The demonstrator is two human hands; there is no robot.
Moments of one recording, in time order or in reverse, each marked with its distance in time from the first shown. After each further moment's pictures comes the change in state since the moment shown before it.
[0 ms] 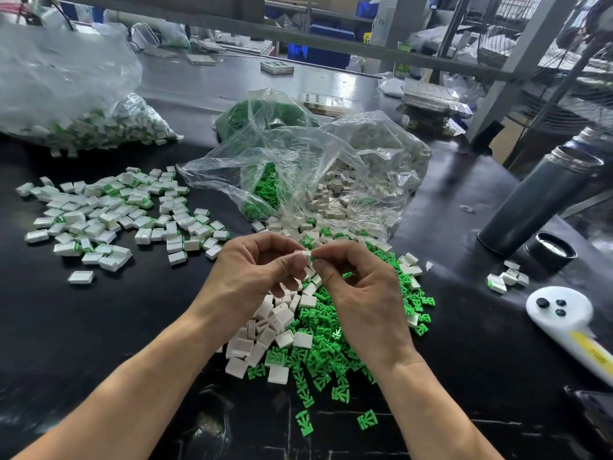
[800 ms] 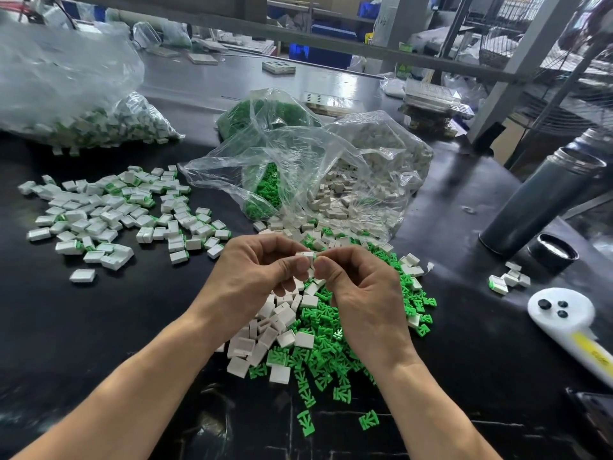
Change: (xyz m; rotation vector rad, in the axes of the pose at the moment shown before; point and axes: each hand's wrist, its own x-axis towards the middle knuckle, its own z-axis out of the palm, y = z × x) left_hand -0.001 0.004 0.001 0.068 -0.013 0.013; right_hand -0.001 0.004 0.002 0.022 0.008 0.060
